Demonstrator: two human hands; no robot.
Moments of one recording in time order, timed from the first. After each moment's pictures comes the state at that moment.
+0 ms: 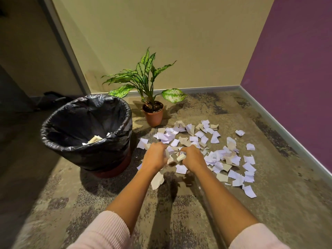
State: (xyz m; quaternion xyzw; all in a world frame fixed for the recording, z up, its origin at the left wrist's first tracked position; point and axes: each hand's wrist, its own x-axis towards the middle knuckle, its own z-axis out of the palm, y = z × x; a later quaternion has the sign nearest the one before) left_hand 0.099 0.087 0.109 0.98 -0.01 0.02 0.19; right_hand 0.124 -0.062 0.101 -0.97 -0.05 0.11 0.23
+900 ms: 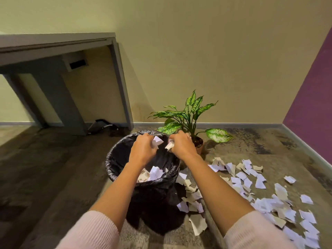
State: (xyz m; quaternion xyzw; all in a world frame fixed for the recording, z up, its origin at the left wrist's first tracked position) left_hand 0.116 0.297 0.253 0.96 0.09 0.20 0.17; right_hand 0.176 0.152 0.263 -0.94 -0.24 -0.04 0.22
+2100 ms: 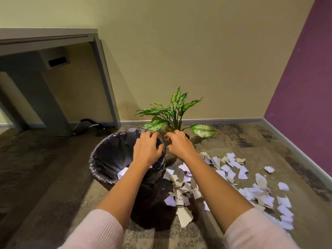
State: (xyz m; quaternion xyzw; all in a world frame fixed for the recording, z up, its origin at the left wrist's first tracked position) left_hand 0.126 0.237 0.241 0.97 0.07 0.20 0.09; right_hand 0.181 0.104 0.251 -0.95 -0.25 -0.03 0.20
